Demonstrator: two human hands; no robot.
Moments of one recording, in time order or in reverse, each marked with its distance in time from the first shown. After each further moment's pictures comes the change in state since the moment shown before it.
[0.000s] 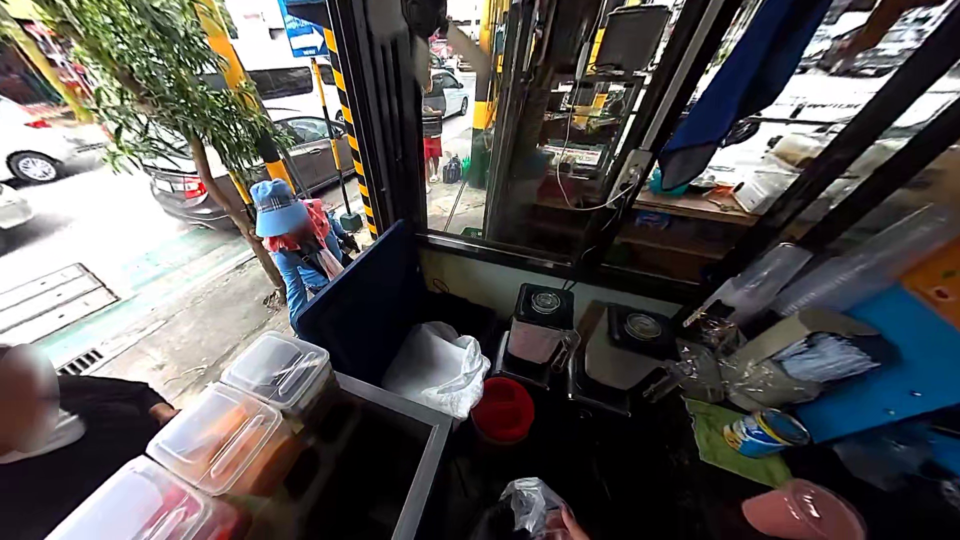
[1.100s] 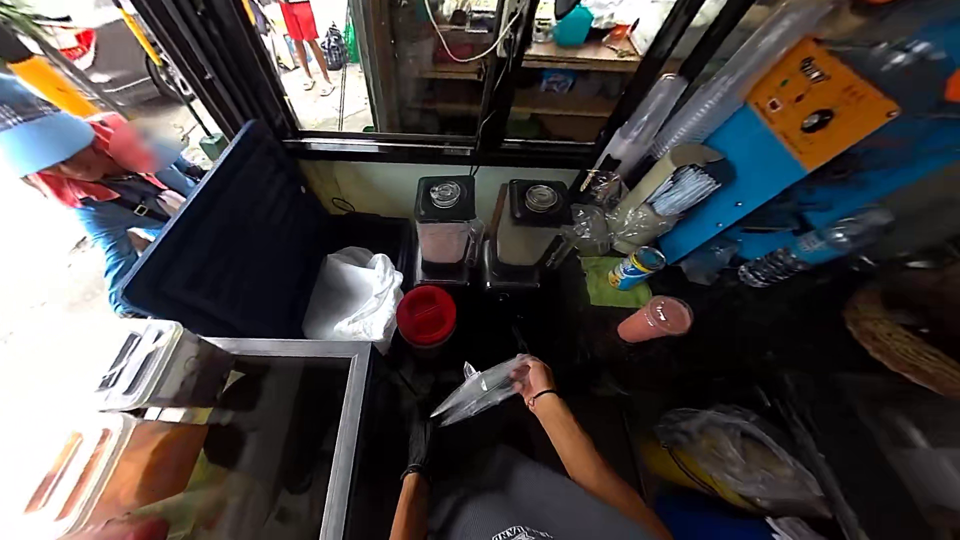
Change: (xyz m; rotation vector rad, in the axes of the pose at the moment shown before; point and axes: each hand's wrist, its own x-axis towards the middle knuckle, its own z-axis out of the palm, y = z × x) left_hand -0.009 -0.017 0.013 0.061 0.235 -0.346; right_hand 0.036 -0.078 -0.020 -0.220 0.540 0.004
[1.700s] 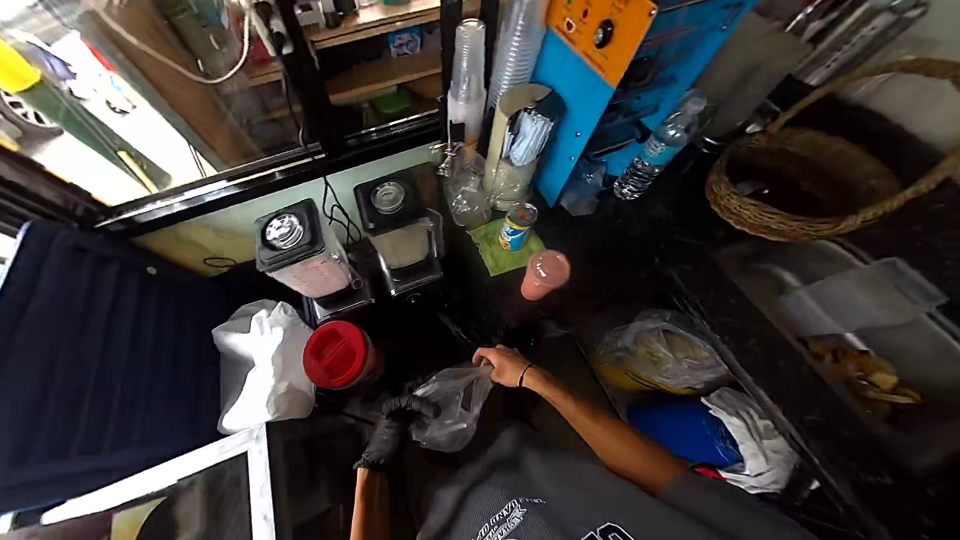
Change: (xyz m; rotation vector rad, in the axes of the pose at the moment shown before) left_hand 0.020 0.115 0.071 -0.230 -0.609 0.382; right_hand 0.078 -0.047 -0.140 -1.192 -0.624 -0.432
